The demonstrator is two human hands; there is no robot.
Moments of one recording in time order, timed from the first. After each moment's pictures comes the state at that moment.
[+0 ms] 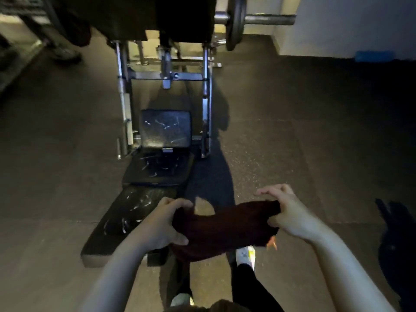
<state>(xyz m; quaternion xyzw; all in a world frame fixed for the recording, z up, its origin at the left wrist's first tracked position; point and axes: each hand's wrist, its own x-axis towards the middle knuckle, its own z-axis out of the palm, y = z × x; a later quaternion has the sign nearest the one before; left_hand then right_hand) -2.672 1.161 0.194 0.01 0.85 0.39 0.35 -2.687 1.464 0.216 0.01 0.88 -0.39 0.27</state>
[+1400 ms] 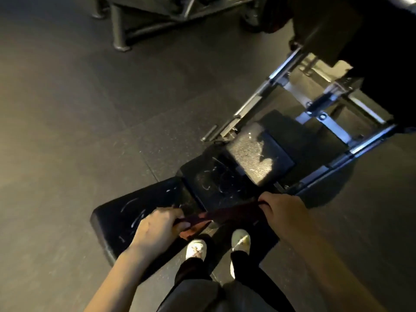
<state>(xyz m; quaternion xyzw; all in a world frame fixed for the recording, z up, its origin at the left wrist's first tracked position) -2.801 1.096 0.132 -0.38 0.86 0.33 0.12 -3.056 1.245 0.167 -0.52 0.84 -0.02 0.17</state>
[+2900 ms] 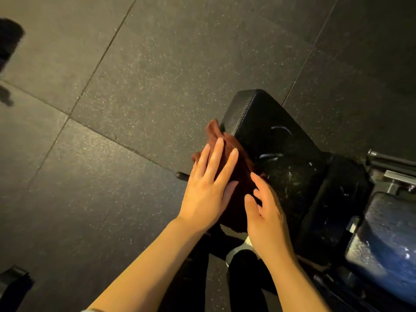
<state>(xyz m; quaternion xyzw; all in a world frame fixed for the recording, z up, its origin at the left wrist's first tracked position) -2.663 1.171 -0.134 -0.72 0.62 0.20 -0.23 -2.801 1.135 -0.072 -0.59 0.63 -0.04 0.51</state>
